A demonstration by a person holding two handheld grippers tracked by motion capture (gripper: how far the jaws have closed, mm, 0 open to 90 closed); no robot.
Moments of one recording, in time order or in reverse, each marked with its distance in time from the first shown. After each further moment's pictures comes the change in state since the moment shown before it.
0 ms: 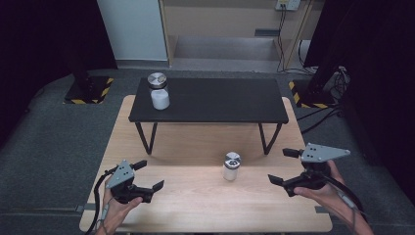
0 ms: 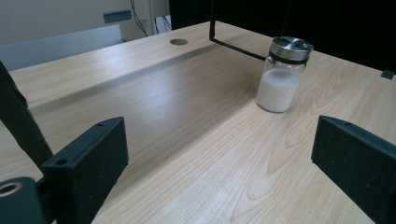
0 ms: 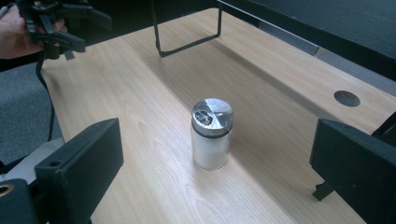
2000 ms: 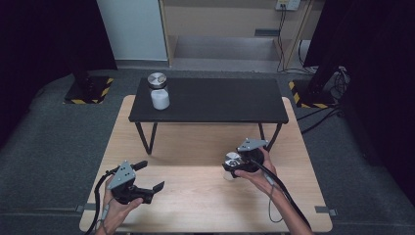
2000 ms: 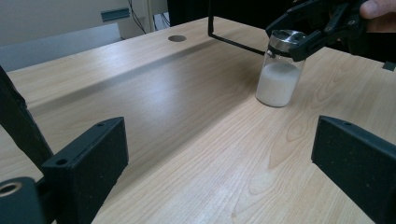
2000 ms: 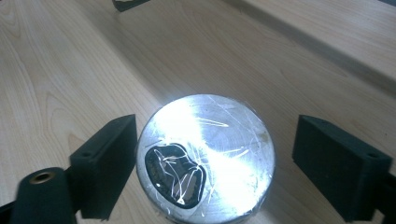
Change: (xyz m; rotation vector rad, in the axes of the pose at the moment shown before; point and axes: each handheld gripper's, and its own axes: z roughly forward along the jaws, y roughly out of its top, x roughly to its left) left arm 0.000 0.000 0.001 0.014 -0.004 0.023; right arm -0.007 -0.011 0.179 0.144 -0.035 0.043
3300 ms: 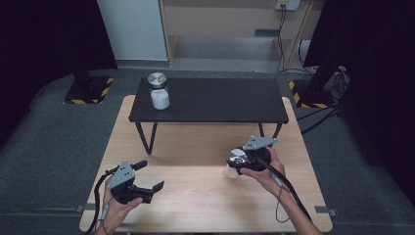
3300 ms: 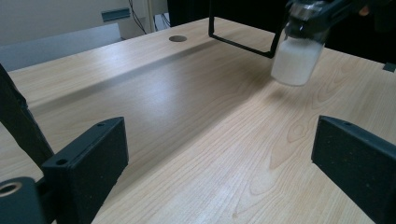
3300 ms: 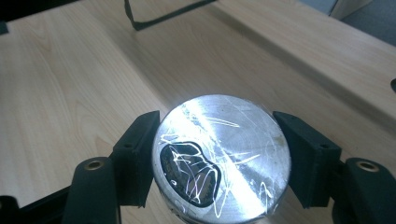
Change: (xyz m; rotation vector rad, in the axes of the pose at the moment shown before) left arm 0.001 0.000 0.000 0.001 0.000 -0.003; right arm 0.006 0.016 -0.042 -0.036 0.009 -0.034
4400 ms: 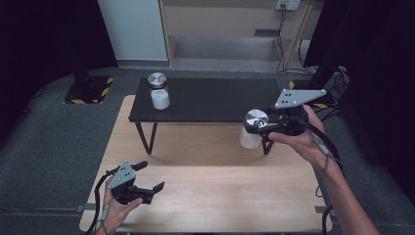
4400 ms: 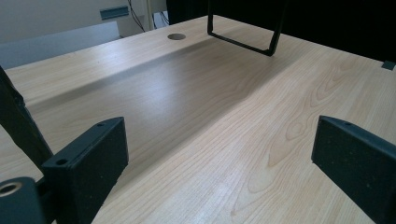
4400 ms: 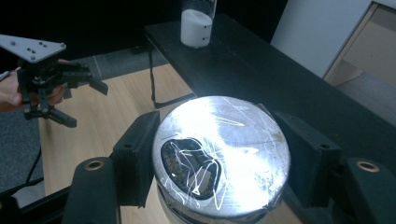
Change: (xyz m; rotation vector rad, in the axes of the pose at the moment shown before) left arm -0.001 -0.001 0.000 0.005 -0.003 -0.002; right arm -0.030 0.110 -0.122 -0.140 0.054 -0.136
